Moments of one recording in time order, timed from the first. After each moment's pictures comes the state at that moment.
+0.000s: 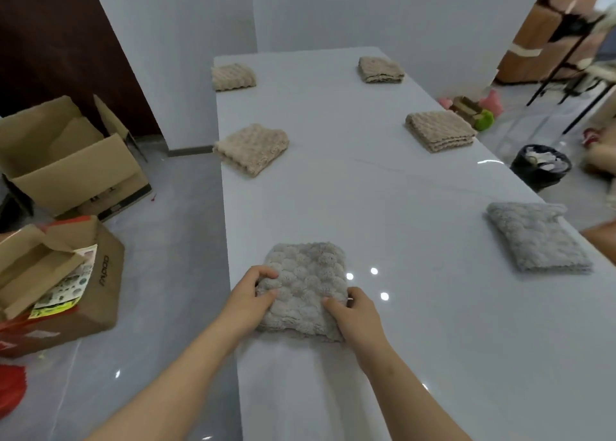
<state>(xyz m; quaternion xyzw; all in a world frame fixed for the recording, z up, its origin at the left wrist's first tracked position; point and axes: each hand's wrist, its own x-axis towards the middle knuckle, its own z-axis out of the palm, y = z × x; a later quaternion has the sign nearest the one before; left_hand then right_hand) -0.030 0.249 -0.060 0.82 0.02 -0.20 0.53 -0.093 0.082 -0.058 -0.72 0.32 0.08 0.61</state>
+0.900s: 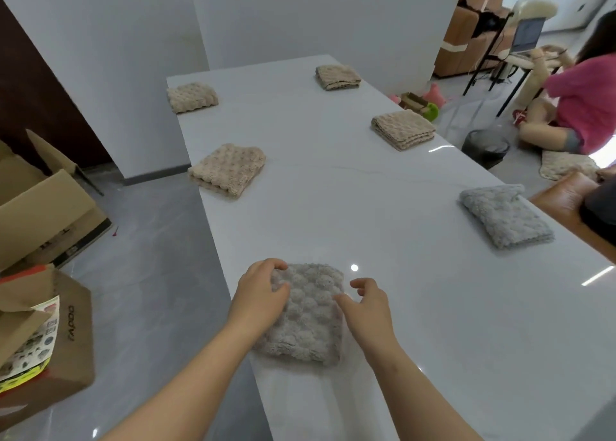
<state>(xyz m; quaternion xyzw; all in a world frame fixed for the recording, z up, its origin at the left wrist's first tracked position) 0.014 0.248 -0.042 0.89 -0.14 -0.14 0.41 -0.079 0.101 -0.052 -0.75 0.38 -0.04 0.54</state>
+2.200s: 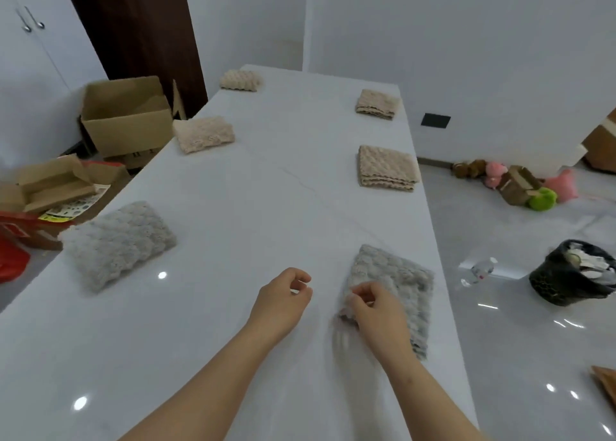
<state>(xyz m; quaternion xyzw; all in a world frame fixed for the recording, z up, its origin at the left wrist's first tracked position) -0.101 -0.150 -0.034 0.83 0.16 -0.08 0.52 -0.093 -0.310 -0.040 -0.87 0.09 0.05 0.48</state>
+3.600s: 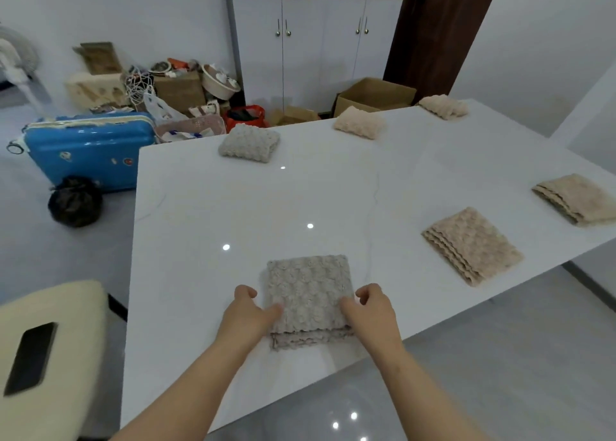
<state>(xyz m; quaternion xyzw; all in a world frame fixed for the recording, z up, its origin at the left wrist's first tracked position) -0.106 -0.396 -0.049 0.55 0.66 0.14 0.50 0.074 -0.468 -0.046 -0.81 -0.34 0.34 0.35</state>
